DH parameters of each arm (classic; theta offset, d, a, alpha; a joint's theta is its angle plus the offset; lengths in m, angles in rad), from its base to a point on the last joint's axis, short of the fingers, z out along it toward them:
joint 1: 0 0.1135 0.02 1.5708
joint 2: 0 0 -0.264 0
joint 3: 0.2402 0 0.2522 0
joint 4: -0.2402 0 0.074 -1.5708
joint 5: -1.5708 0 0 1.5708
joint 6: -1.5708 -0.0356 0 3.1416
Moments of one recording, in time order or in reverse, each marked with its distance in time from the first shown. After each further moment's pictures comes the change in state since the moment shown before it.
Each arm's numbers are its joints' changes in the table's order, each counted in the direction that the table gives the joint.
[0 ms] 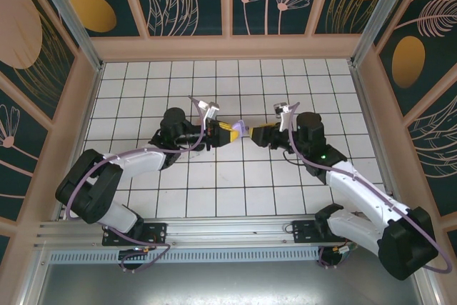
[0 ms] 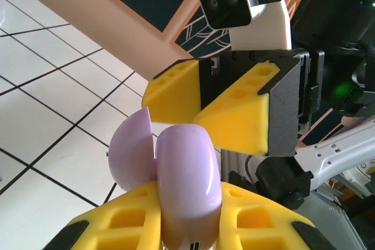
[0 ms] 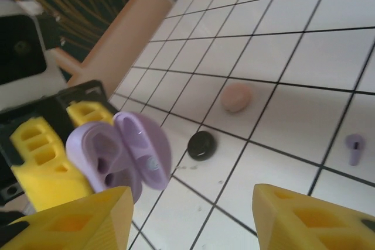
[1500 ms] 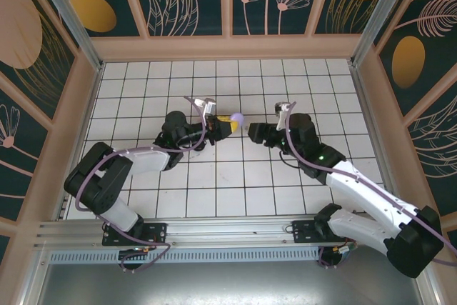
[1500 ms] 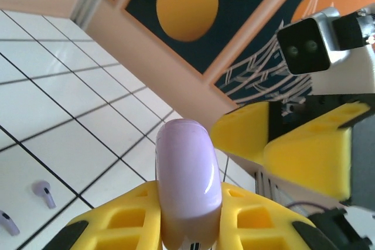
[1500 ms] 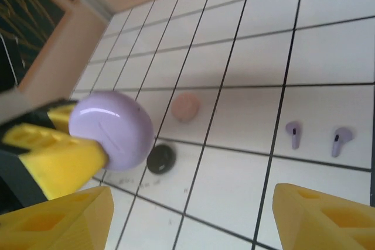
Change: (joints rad) left arm -0.005 -0.077 -0.027 0.163 0.194 0.063; right arm 0.161 0.020 0.088 -0.196 -0.401 -0.079
